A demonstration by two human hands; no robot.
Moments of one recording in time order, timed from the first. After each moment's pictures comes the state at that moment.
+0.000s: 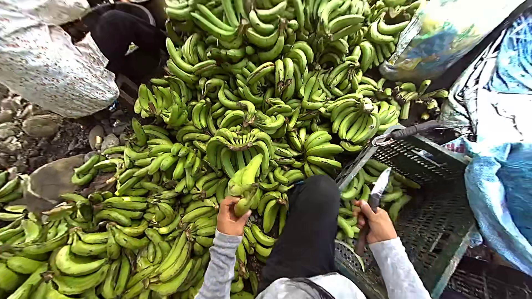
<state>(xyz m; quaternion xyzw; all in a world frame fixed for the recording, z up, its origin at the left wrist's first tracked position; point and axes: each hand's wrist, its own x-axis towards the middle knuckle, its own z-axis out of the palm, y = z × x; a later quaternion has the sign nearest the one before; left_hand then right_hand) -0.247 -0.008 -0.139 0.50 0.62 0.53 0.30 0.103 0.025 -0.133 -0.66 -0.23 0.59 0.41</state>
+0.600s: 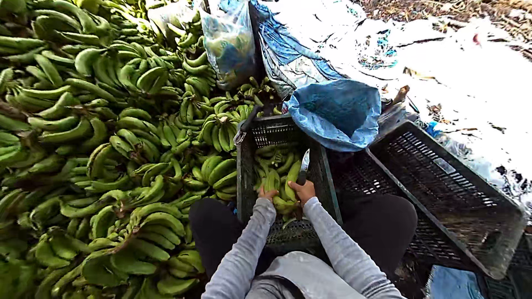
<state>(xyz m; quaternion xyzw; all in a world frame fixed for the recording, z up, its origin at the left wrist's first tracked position) 0.097 0.048 -0.181 0.44 0.58 0.12 0.67 0.211 -0.025 -0.196 -0.76 -0.03 0.41 0.50</state>
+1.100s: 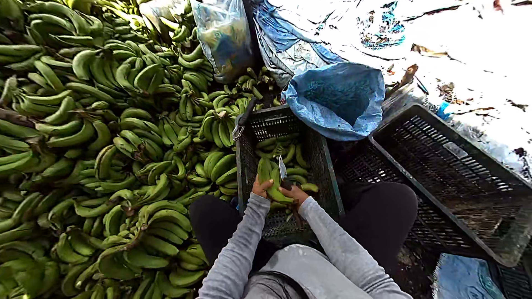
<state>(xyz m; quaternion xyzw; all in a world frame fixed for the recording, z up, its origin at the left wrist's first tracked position) 0.083 0.056 -0.184 0.43 0.42 0.28 0.75 0.188 -0.038 -0.200 -0.64 -0.09 0.62 0.44</state>
